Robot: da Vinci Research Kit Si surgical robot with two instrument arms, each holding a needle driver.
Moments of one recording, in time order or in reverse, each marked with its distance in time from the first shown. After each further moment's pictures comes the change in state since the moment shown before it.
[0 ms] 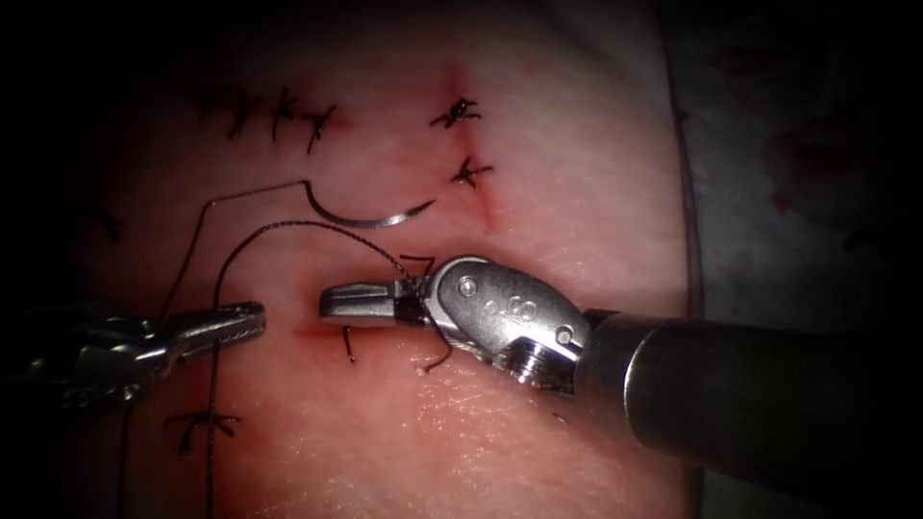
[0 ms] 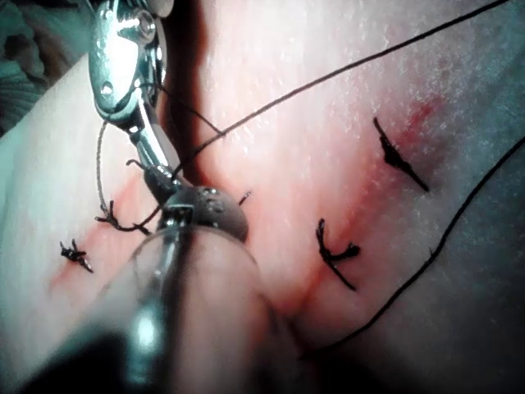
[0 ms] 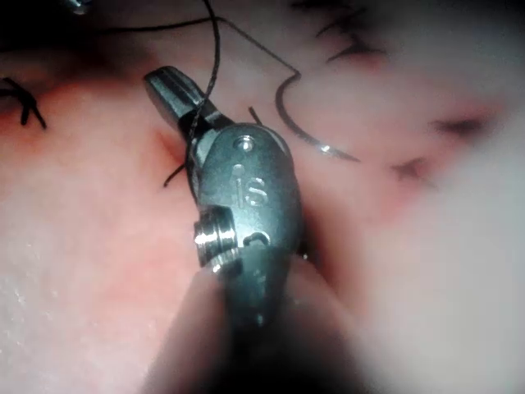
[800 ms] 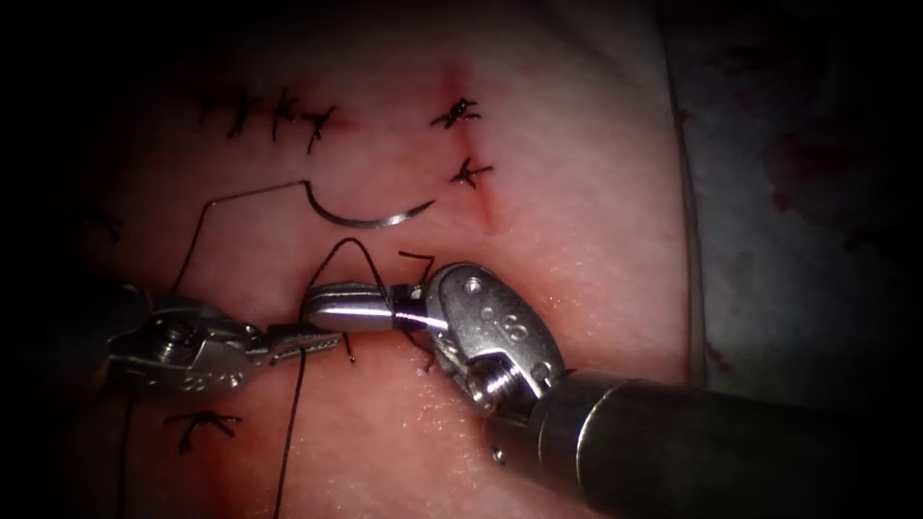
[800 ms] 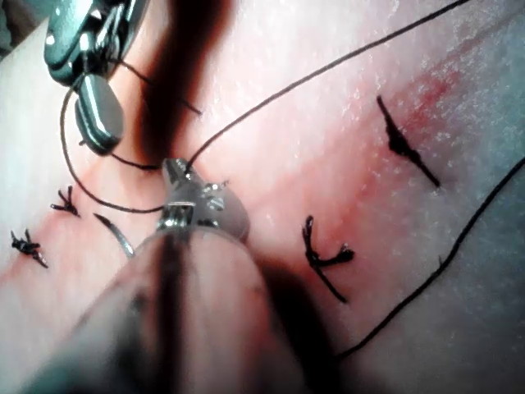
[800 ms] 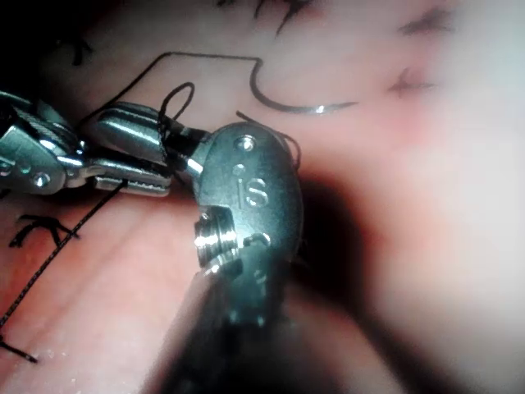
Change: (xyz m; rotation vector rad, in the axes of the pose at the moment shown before) right arm 0.001 -0.002 0.000 0.067 0.317 0.241; left arm -0.003 0.007 0.007 -0.173 0.009 -0.041
